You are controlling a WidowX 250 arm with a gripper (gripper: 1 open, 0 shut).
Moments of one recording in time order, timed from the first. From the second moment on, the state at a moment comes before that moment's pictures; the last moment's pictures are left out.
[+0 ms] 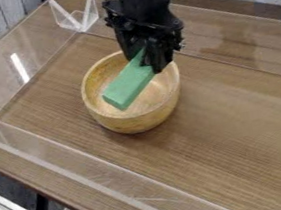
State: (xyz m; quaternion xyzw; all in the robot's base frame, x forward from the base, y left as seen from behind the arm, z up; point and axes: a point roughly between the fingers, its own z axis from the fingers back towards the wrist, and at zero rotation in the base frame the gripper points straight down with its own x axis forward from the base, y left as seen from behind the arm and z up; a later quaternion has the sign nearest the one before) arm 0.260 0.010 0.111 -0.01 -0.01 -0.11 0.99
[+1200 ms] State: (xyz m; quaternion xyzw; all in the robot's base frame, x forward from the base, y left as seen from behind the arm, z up) arm 0.264 0.035 0.077 -0.01 0.03 -0.07 1.00
